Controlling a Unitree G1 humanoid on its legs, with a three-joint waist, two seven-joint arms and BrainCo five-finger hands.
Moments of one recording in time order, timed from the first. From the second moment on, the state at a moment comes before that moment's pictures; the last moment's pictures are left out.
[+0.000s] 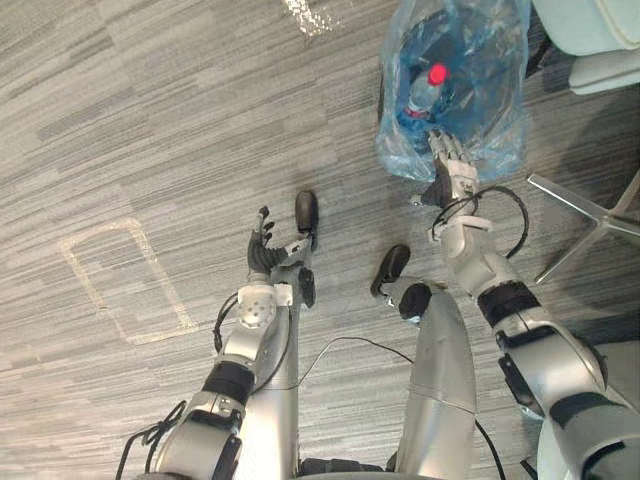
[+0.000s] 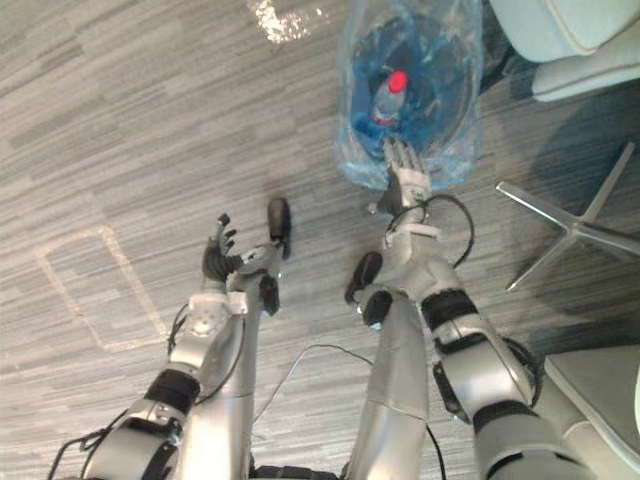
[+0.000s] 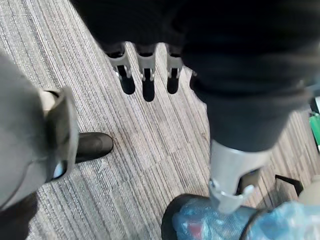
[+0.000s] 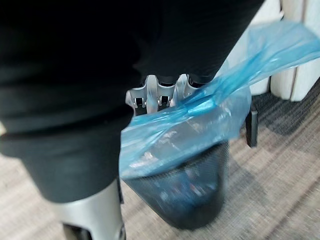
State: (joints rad) left arm -0.43 0.11 -0.13 0.56 -0.09 -0.28 0.33; right arm -0.94 -0.44 0.34 0.87 -0.63 0.00 -0.44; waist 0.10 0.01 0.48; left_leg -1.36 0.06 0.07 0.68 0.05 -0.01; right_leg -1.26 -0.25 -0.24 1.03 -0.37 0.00
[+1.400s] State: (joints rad) left arm -0.21 0.06 -0.17 0.67 0.04 -0.17 0.28; right arm -0.37 -0.15 0.30 0.32 -0.55 0.00 -0.43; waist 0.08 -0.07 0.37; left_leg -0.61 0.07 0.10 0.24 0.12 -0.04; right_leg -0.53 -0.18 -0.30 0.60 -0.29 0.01
